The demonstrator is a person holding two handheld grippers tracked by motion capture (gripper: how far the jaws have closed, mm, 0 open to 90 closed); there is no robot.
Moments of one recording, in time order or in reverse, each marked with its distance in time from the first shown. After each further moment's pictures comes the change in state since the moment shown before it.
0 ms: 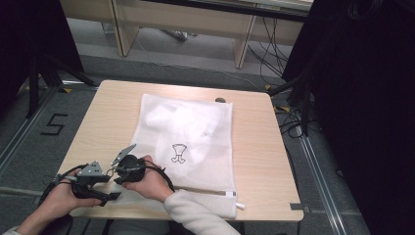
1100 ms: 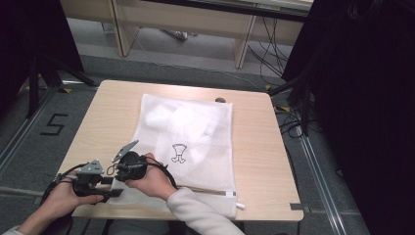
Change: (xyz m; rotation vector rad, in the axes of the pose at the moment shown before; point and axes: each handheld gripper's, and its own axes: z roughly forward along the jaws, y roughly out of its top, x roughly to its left) left arm -0.002 0.006 0.001 -0.051 -0.047 -0.095; right arm 0.002 0.007 -0.023 -0.017 0.001 0.003
